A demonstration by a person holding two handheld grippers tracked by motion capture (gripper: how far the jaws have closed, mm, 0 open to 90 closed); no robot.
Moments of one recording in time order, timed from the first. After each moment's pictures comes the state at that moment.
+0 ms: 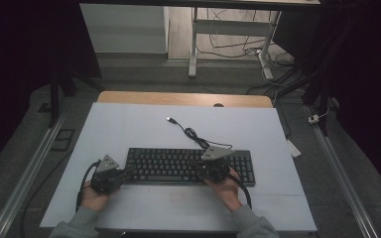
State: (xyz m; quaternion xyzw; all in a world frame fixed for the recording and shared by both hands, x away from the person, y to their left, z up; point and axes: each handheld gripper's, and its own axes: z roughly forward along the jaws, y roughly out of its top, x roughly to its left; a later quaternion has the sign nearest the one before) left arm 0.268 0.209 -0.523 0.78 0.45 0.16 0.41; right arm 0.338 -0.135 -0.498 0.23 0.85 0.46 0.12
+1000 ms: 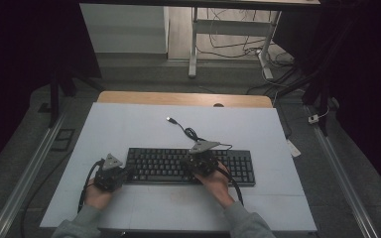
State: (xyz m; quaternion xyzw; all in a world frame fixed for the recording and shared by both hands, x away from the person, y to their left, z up) left arm 0.280 0.206 -0.535 0.78 0.48 0.18 0.37; right arm 0.360 -0.104 -0.506 0.24 0.87 0.42 0.10
